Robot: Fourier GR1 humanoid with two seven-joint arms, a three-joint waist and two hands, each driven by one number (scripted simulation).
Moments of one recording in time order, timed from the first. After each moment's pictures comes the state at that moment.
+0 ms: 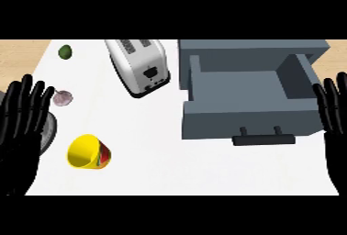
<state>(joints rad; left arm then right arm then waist) 0.02 0.10 0.02 -2.10 0.02 -0.04 0.02 0.01 -0.13 -0.02 -2.10 -0.01 0.01 -0.03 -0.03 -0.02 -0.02</state>
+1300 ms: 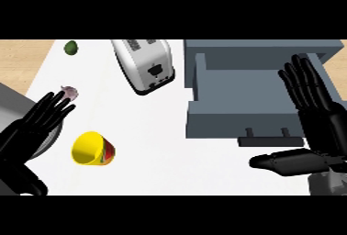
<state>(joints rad) -0.08 0.36 0.20 -1.43 0.50 -0.74 -0.07 -0.16 -0.16 -0.03 -1.92 -0.08 0.13 0.07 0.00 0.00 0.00</state>
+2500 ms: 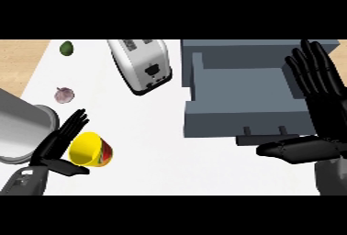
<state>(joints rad) -0.35 0.38 0.14 -0.48 -0.10 -0.53 -0.77 -0.25 -0.18 -0.09 -1.89 -0.12 0.16 0.11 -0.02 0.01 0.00</state>
